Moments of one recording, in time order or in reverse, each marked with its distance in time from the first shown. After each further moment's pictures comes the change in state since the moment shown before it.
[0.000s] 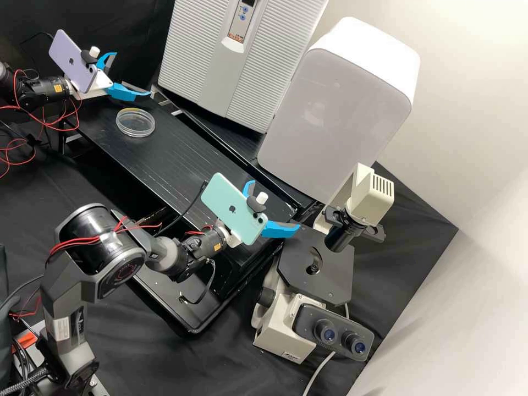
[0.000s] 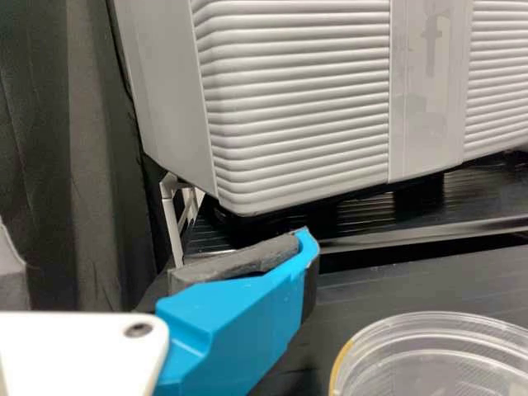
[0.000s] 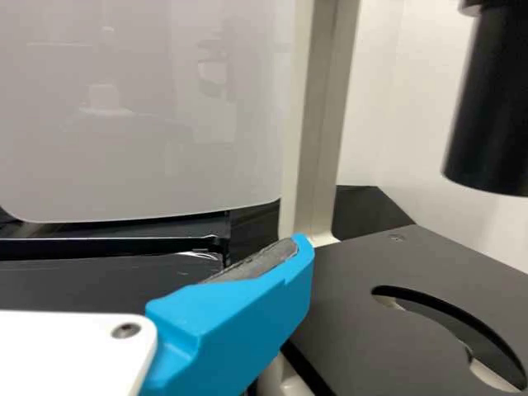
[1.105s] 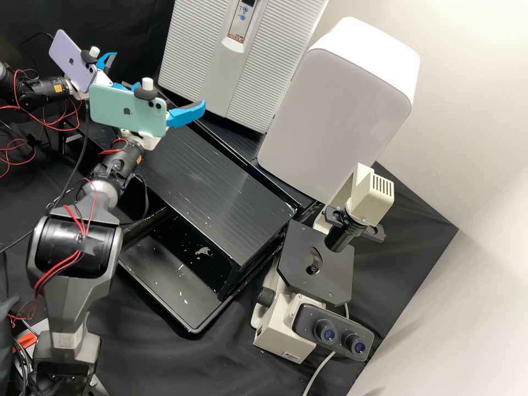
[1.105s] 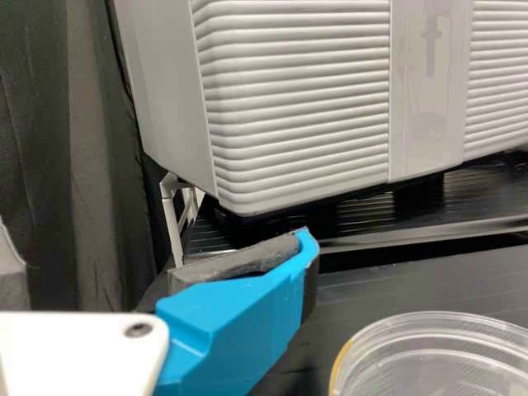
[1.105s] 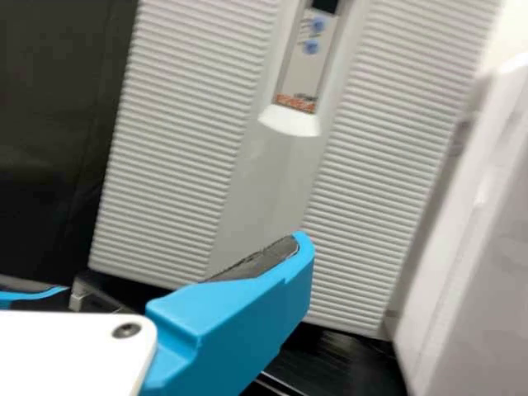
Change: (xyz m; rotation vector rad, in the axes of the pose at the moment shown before) left arm 0.000 0.000 0.000 0.000 0.000 0.000; right arm -0.056 -0.097 -0.222 -0.181 0.498 -0.228
